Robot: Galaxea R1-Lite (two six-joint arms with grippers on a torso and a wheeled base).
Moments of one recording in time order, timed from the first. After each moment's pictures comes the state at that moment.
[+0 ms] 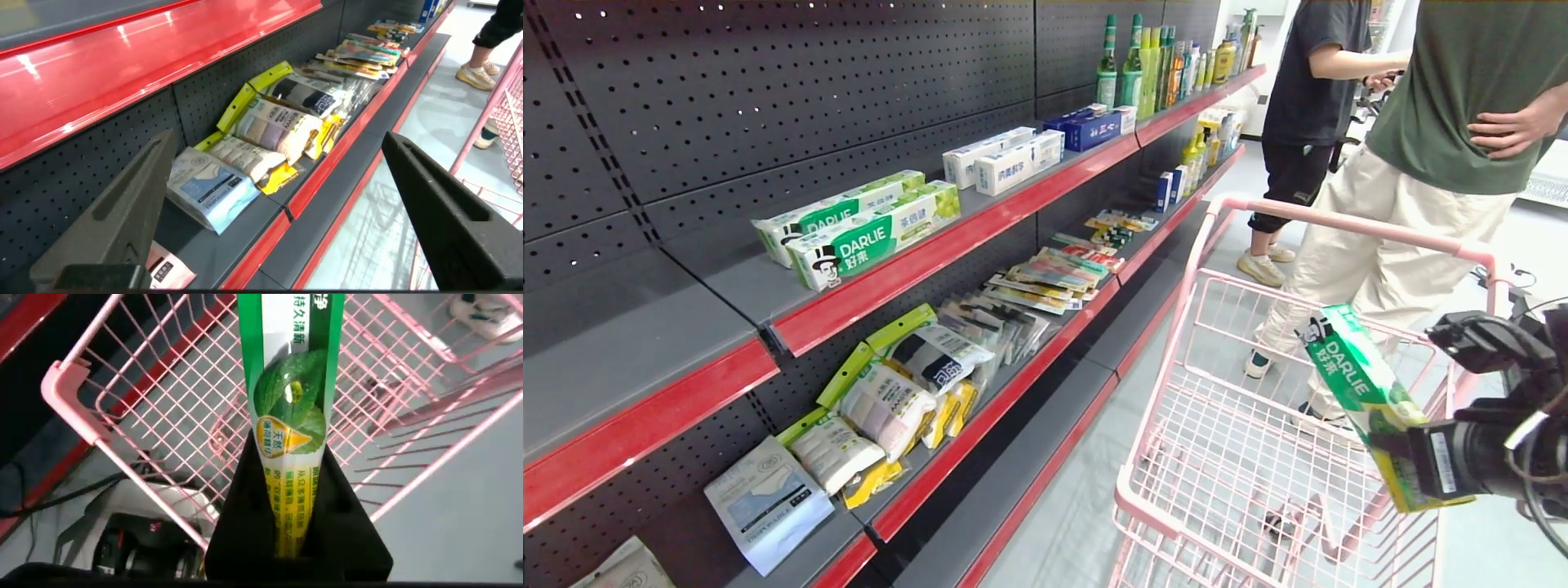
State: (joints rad) left arm 0.00 0.00 0.00 0.00 0.02 0.01; right arm 0.19 1.28 -0.61 0.05 -0.04 0.01
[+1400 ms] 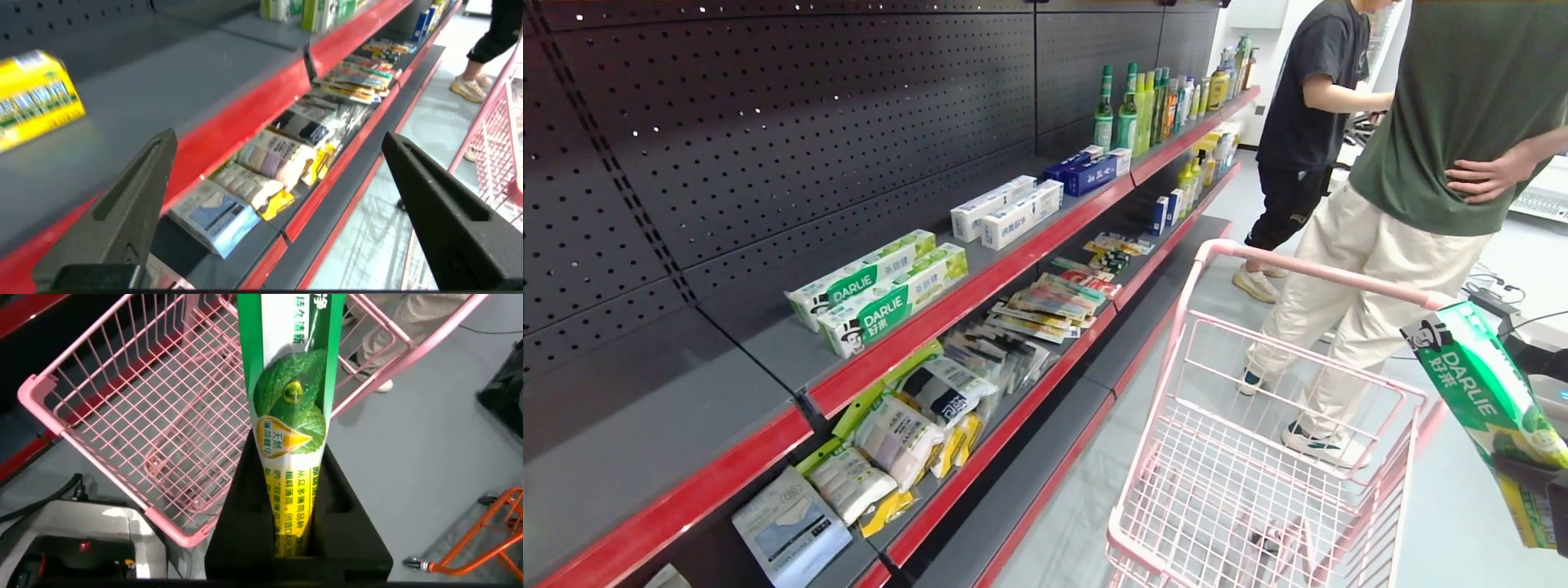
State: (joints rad) left arm 0.00 0.00 0.00 0.00 0.02 0.01; right arm -0.01 0.98 -0.49 0.08 -0.04 -0.25
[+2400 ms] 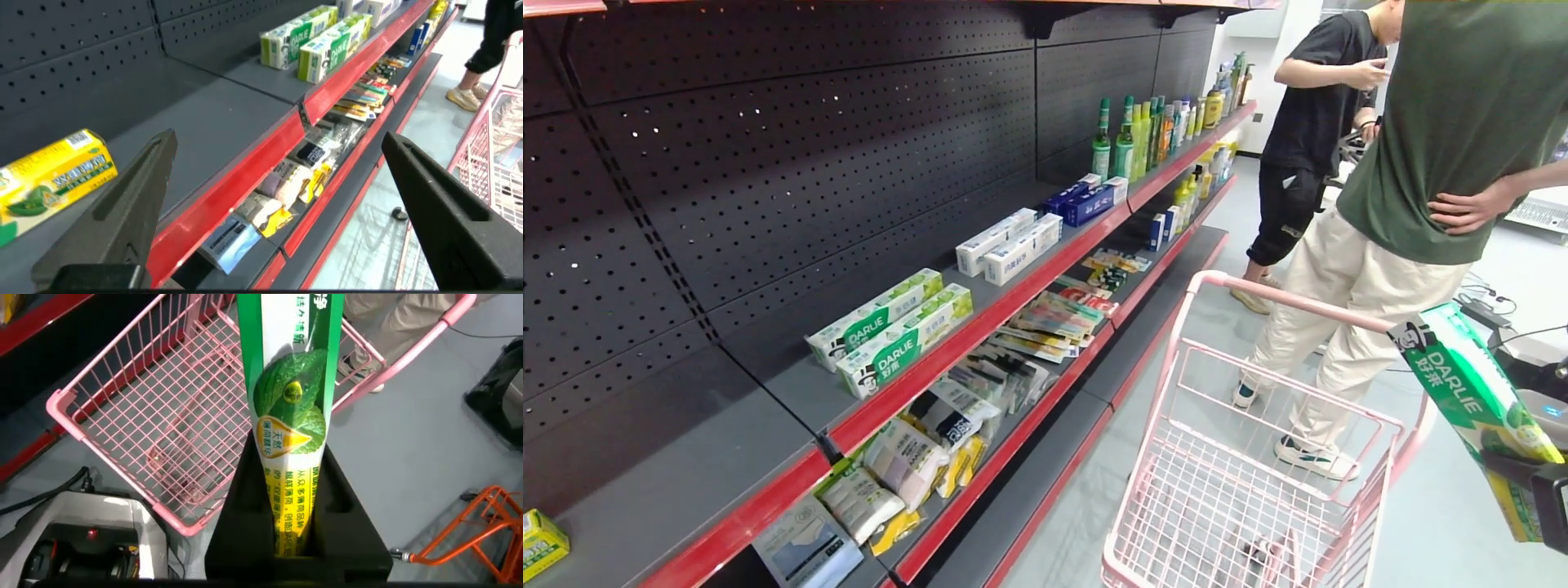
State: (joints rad) left arm 0.00 0.00 0.00 0.00 0.02 0.01; right arm -0.01 1.04 -0.51 0.08 -0.04 -0.26
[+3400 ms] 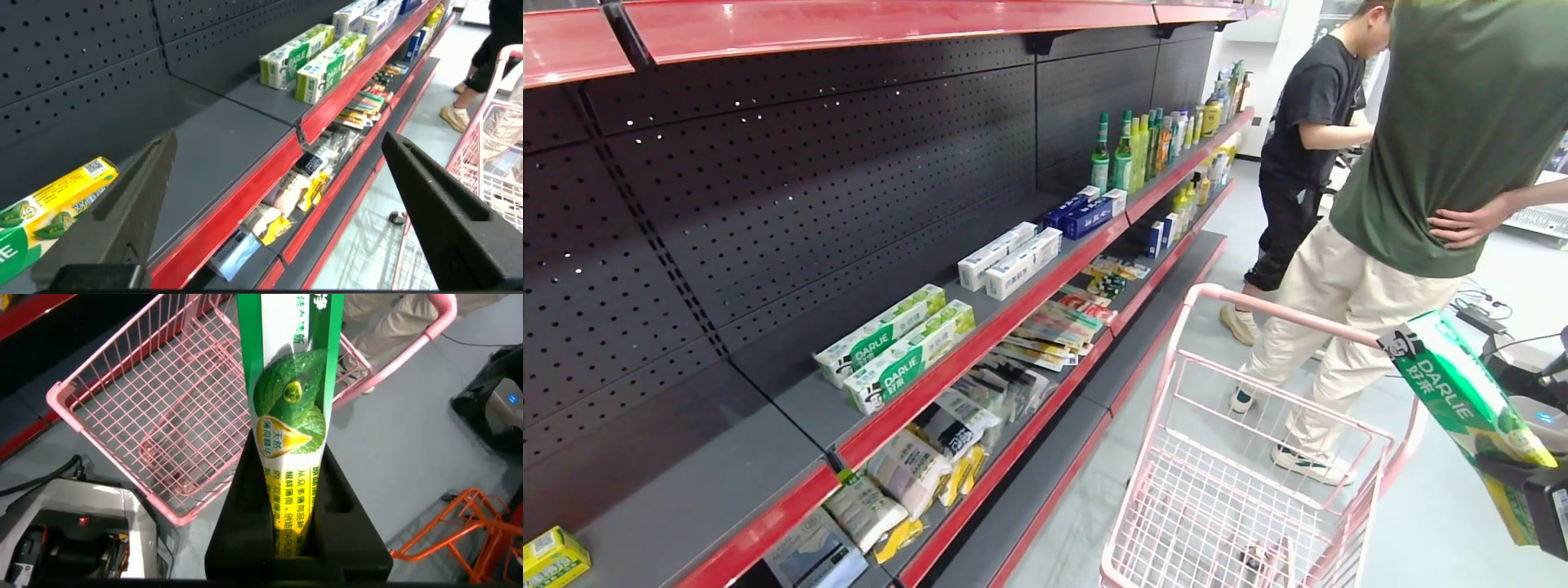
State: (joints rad) left arm 0.00 0.00 0.00 0.00 0.02 0.01; right arm -0.01 1.05 -0.50 0.08 -0.04 -0.31
